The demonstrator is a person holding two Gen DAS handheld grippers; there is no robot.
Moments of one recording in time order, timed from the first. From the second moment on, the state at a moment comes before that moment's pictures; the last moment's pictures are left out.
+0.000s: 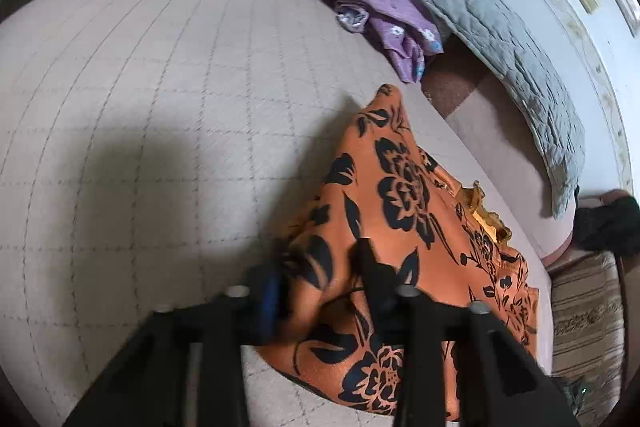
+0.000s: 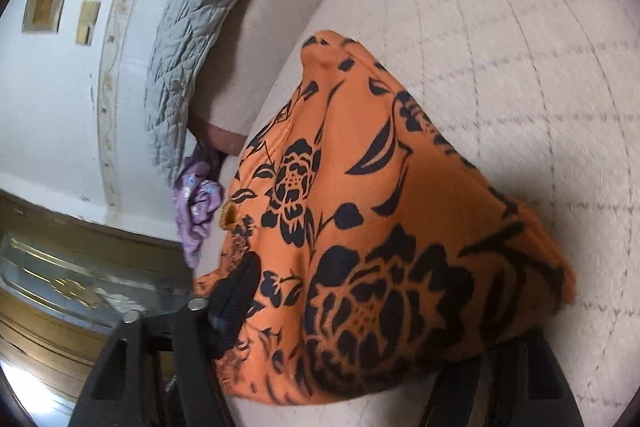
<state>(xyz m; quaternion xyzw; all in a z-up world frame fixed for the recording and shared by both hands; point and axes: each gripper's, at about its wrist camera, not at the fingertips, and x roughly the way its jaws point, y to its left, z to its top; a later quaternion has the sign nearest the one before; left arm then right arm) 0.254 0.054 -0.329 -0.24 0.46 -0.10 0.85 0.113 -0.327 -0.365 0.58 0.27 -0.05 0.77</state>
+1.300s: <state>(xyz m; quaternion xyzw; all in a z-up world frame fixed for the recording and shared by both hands) 0.173 -0.028 -0.303 0.12 0.48 -0.10 0.86 -0.009 -0.347 -0.365 0.62 0.27 -0.11 0.73</state>
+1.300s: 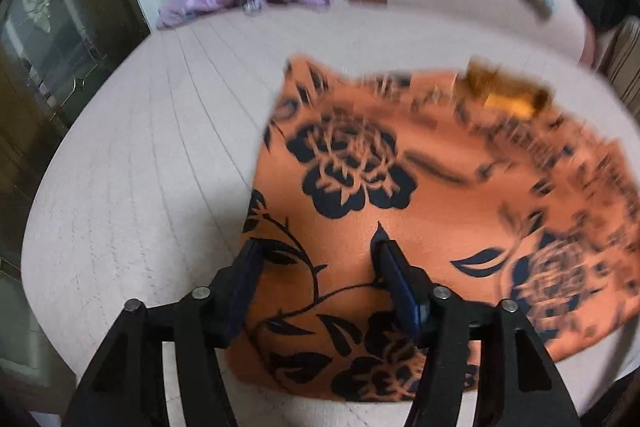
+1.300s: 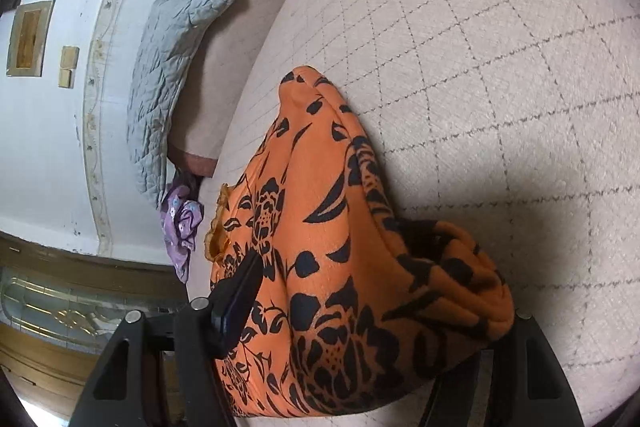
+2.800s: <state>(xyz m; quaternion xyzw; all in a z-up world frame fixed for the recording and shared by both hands) 0.137 -0.029 -0.290 0.12 0.39 -0.07 0.91 0.031 -0.320 -0.355 0.58 0.30 -0.08 0.75</state>
